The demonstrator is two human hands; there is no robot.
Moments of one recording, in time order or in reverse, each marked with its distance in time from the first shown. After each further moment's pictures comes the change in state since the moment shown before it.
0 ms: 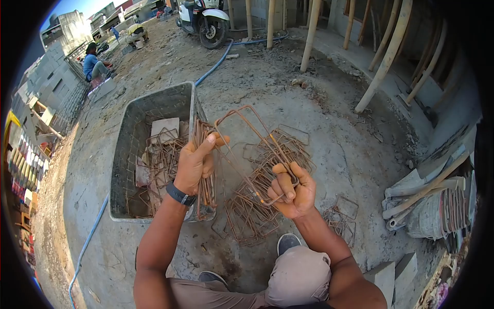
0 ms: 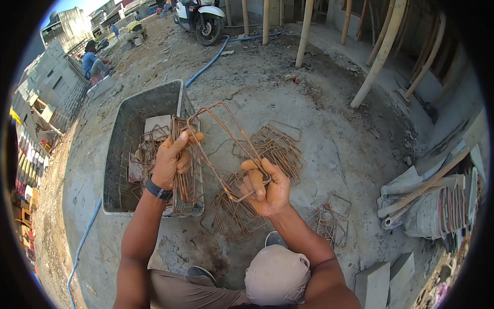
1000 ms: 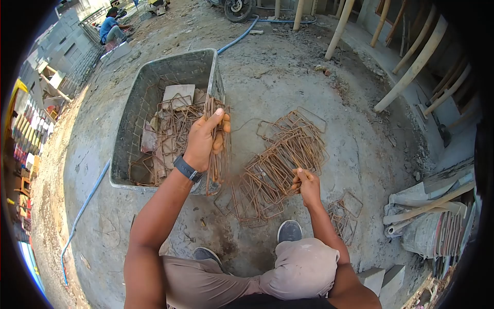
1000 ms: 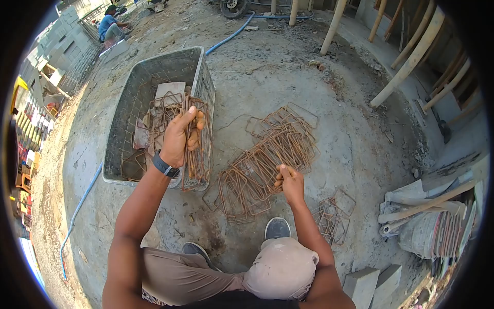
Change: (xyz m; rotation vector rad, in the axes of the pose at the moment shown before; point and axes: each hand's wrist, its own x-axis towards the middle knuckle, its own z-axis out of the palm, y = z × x) left_hand -0.001 -0.030 -0.034 -0.094 0.134 -0.089; right_hand -0.043 0.011 -0.140 -1.098 0.774 0.209
